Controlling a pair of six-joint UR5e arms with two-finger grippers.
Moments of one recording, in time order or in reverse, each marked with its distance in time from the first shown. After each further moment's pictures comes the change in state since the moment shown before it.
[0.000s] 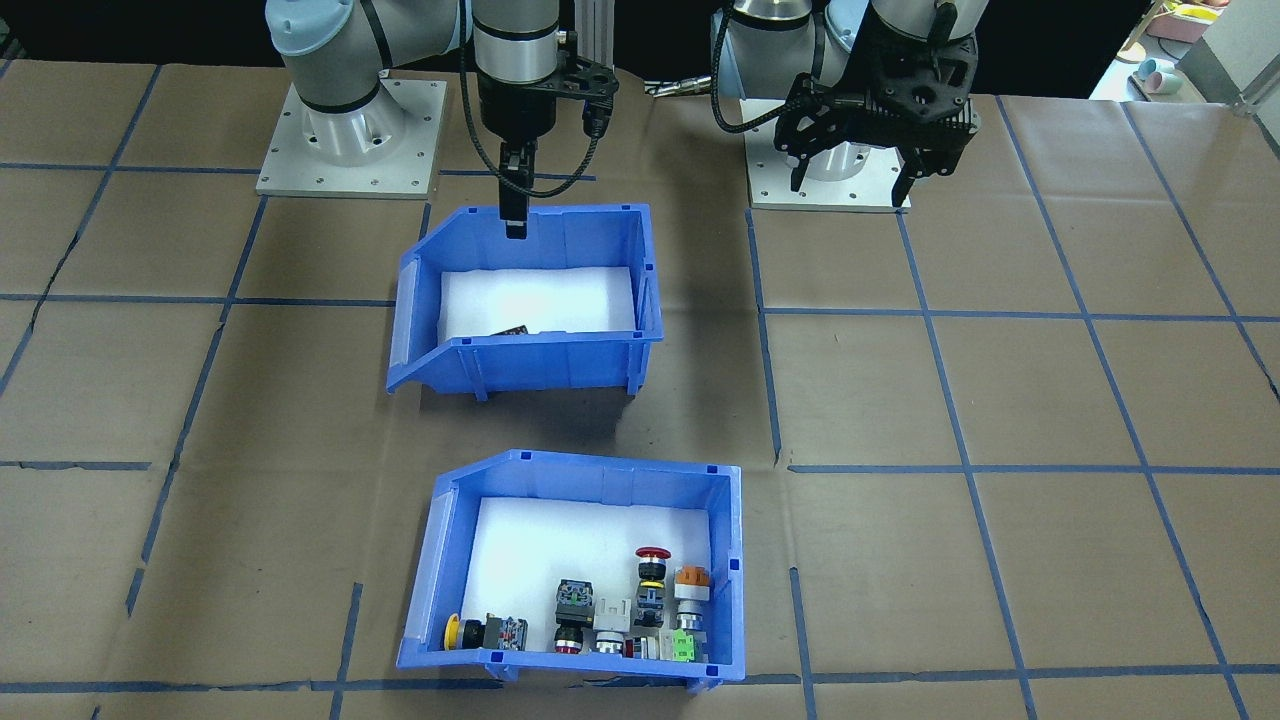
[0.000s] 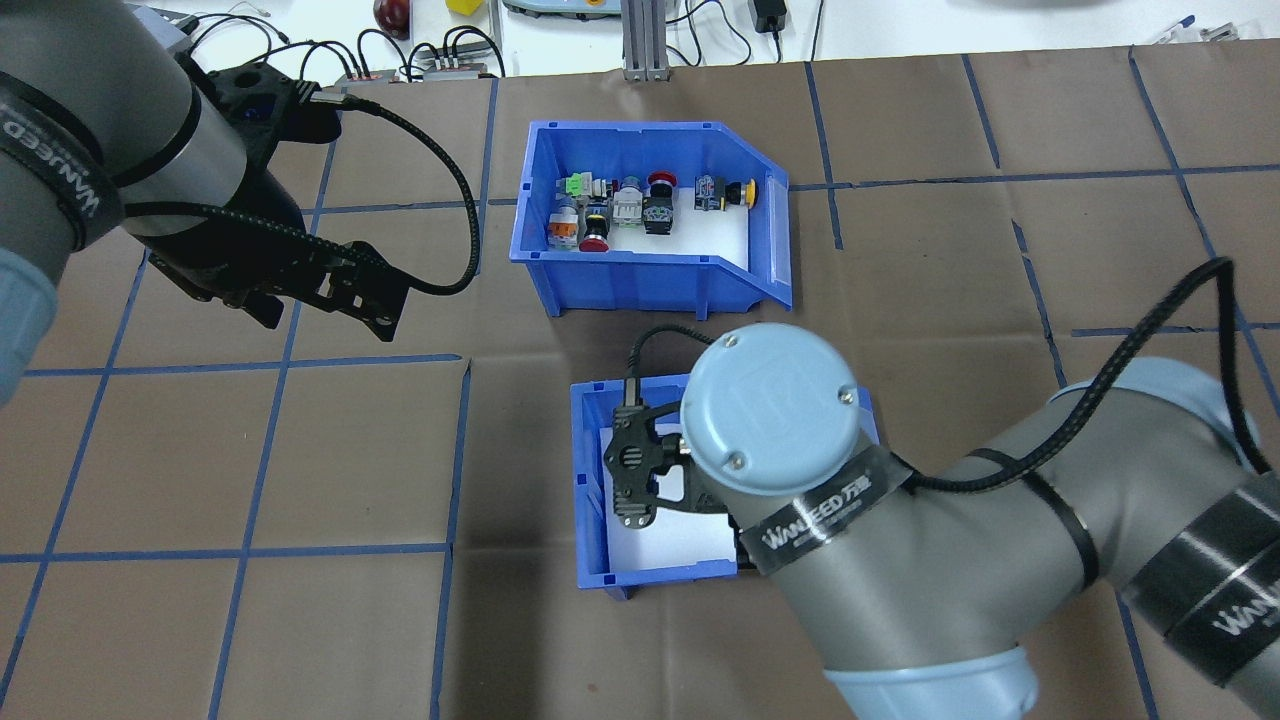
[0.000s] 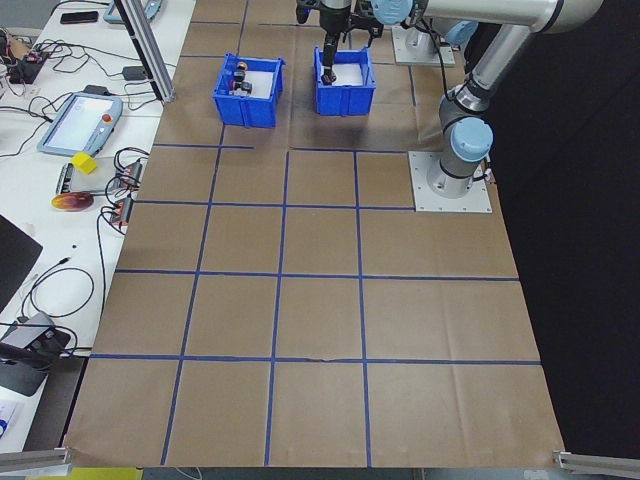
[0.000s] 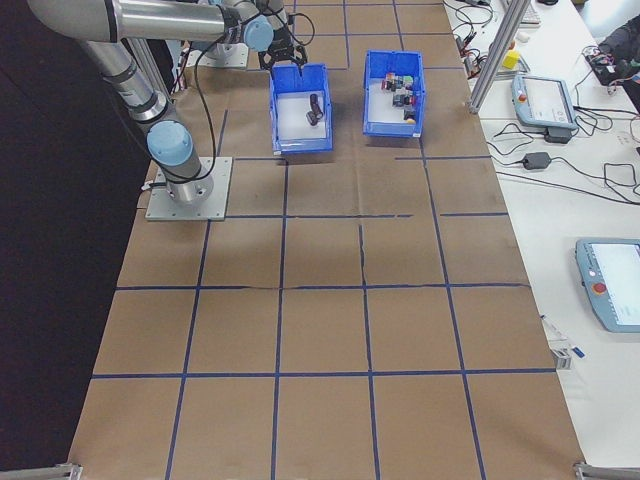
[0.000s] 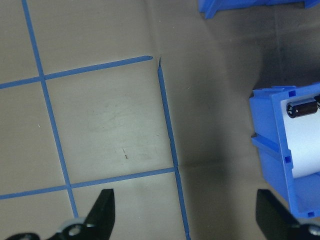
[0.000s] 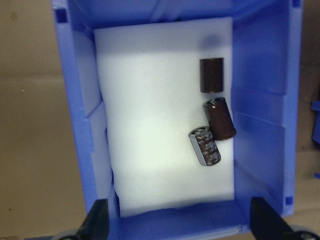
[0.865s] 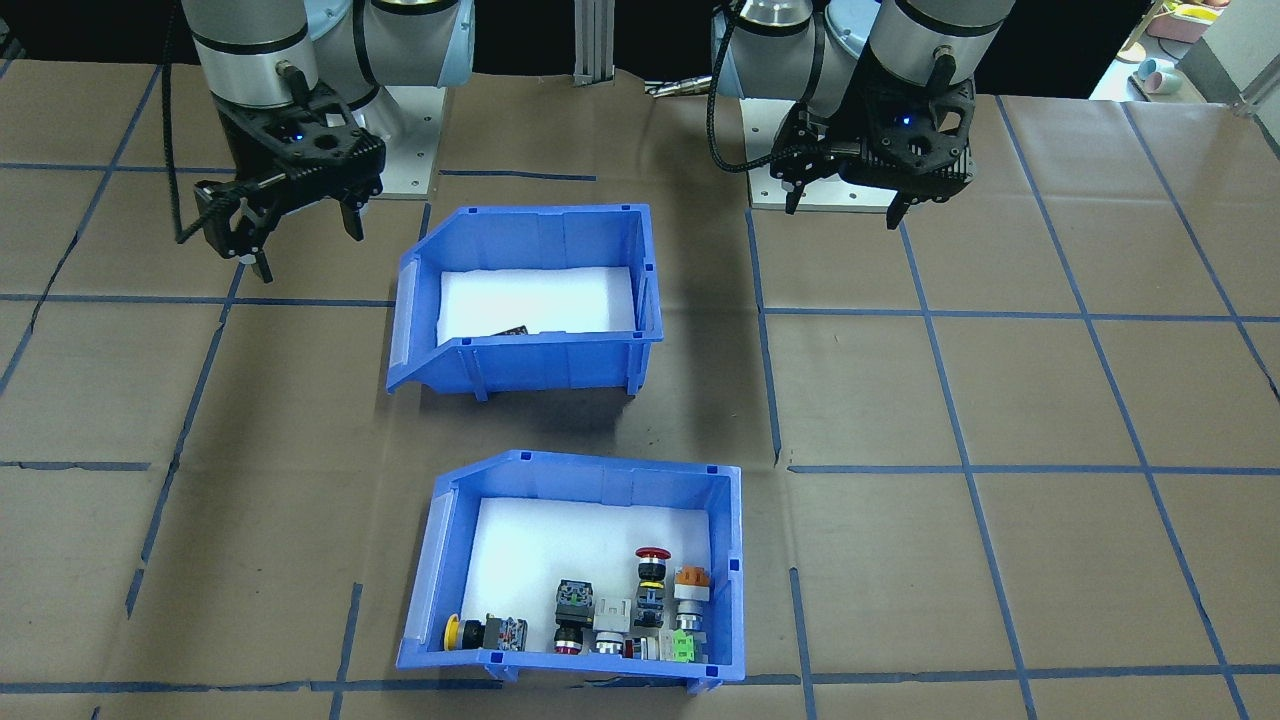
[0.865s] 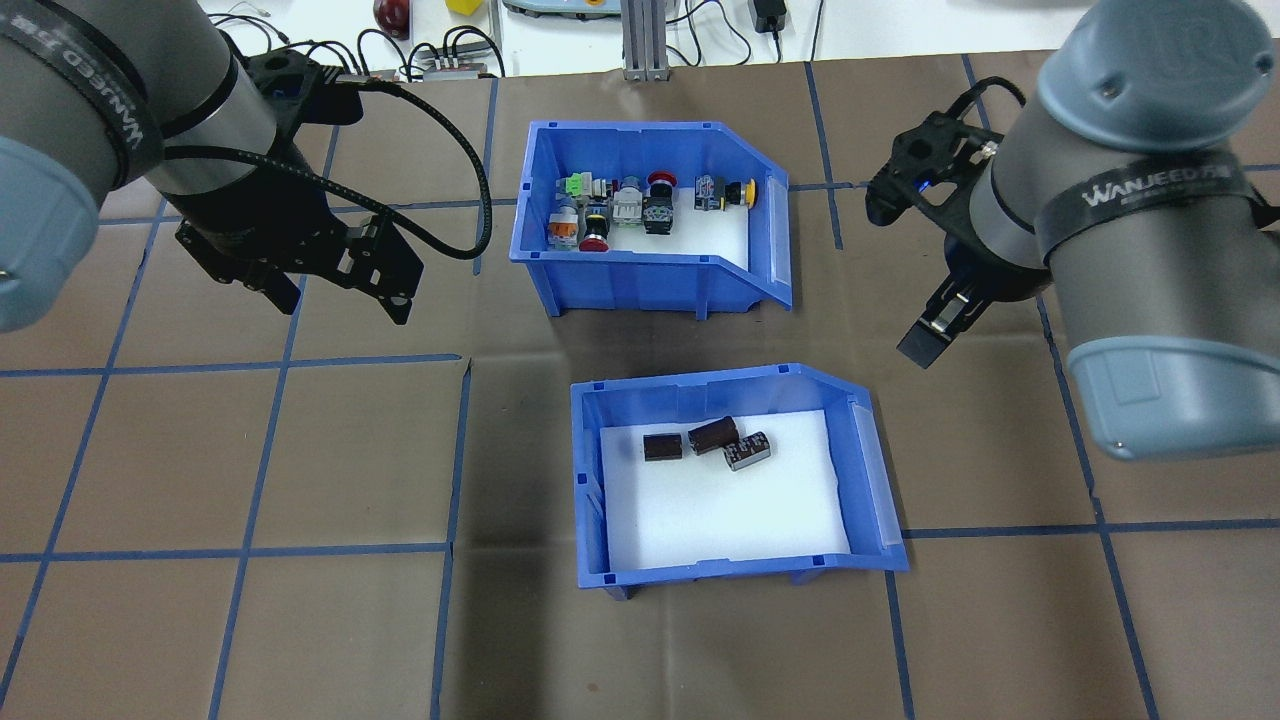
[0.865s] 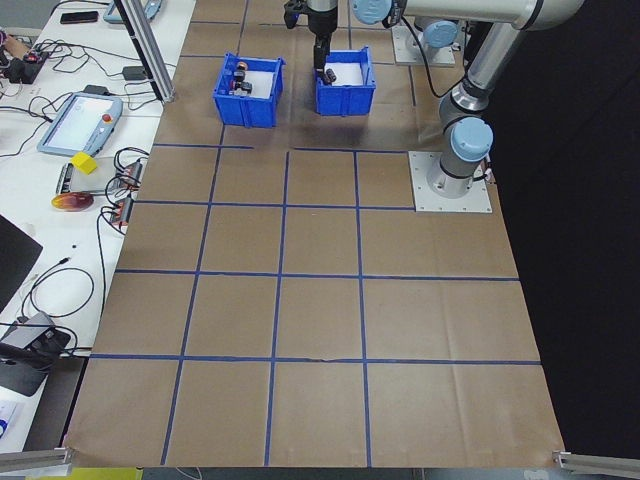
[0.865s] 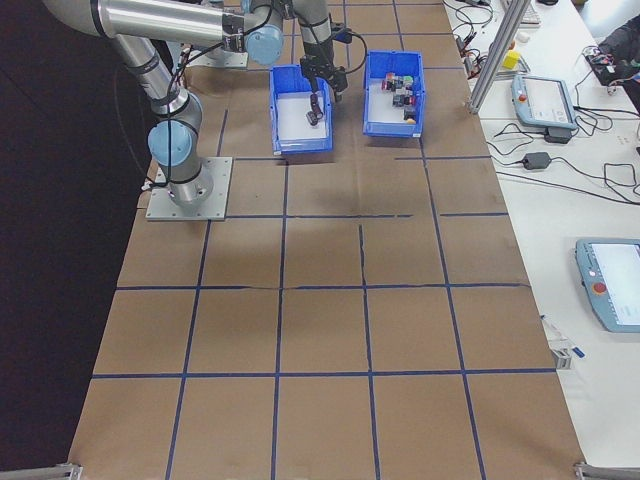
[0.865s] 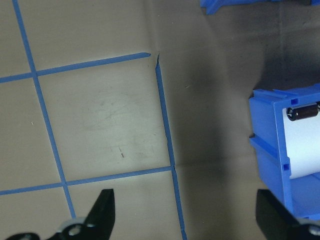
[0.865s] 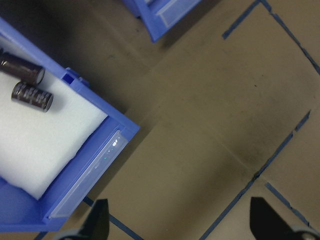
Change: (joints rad) left arm -0.008 -0.068 0.069 -0.070 -0.003 -0.018; right arm -0.440 -0.014 -0.138 0.061 0.015 0.369
